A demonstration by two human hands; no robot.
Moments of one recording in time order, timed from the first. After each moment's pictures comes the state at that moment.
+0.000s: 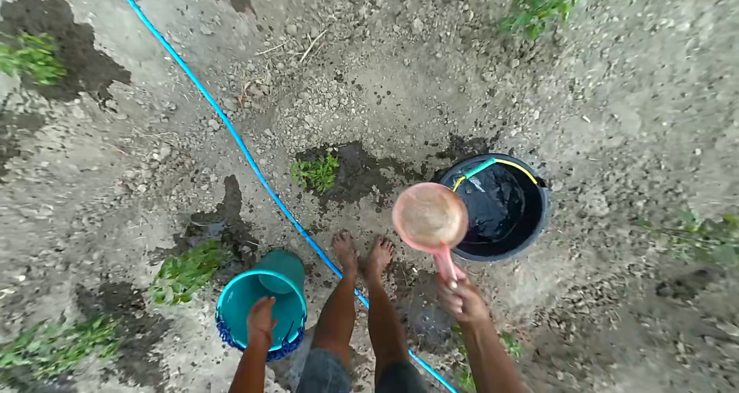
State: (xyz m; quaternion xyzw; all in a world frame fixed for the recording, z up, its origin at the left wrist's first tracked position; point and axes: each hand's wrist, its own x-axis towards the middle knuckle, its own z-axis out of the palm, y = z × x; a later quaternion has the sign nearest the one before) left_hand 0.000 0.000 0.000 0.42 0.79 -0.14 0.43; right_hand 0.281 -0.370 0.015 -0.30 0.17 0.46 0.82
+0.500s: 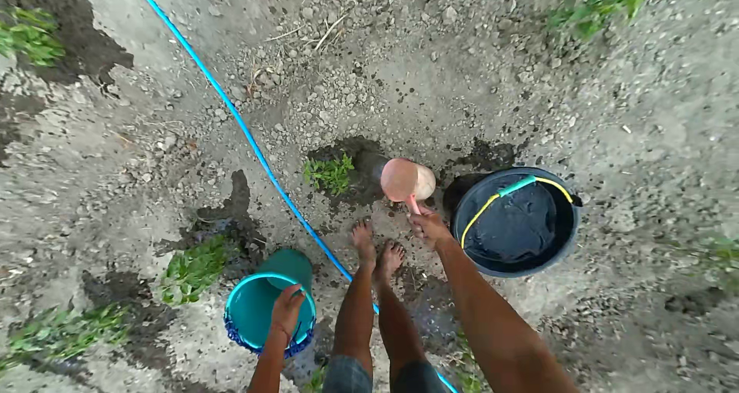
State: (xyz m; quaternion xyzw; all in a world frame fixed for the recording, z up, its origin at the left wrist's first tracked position) left_hand 0.049 0.013 -0.006 0.51 0.66 -0.29 0.48; right_hand 0.376 -0.236 -0.124 -0.59 0.27 0.54 0.54
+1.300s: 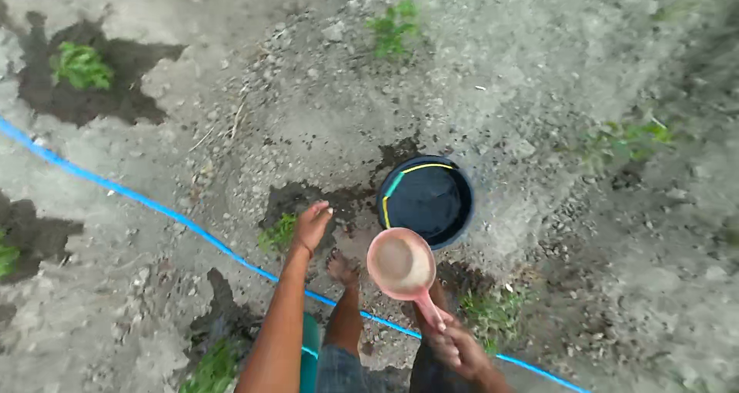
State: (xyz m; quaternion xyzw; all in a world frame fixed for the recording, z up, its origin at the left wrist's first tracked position) left_hand 0.469 -0.071 0.047 0.73 0.27 -0.33 0.53; right_hand 0.257 -0.404 0.111 -0.18 0.32 0.37 0.85
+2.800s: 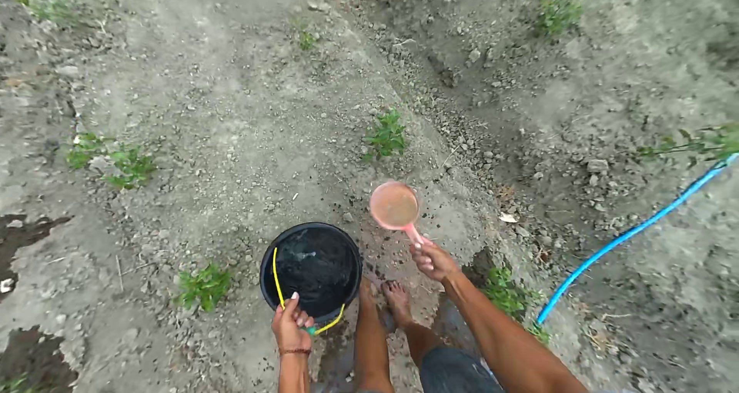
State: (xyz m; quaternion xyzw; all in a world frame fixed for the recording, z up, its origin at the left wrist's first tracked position) left_hand 0.696 -0.543 0.081 0.68 0.32 -0.33 0.57; right_hand 0.439 -0.788 -0.001 -0.17 0.47 -0.09 0.86
